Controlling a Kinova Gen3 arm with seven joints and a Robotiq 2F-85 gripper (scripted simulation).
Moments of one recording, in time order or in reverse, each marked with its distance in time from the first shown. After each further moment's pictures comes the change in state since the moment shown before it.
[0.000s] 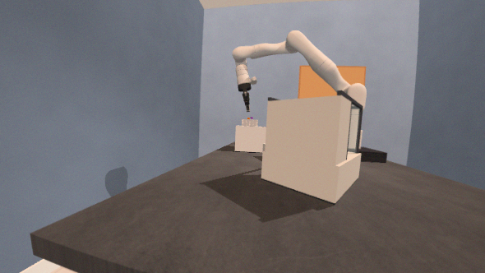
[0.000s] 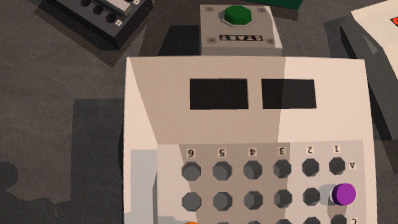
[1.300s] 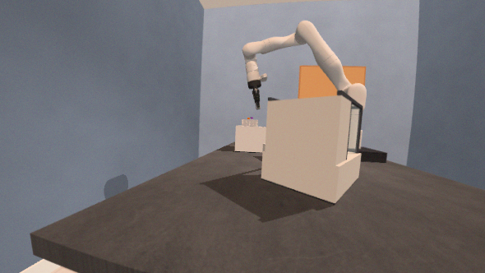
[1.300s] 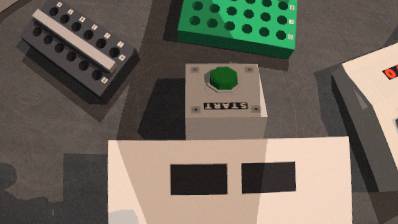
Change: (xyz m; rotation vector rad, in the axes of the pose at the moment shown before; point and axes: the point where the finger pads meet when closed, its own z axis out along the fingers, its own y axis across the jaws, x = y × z) arm 0.059 0.014 -0.003 0.000 0.002 0.000
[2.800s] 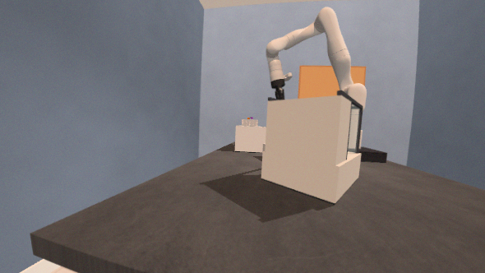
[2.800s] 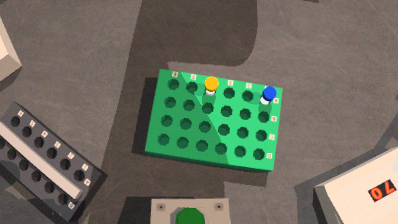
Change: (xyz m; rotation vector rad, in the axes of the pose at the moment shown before) arm 0.126 0.032 0.027 0.000 -0.001 0.000
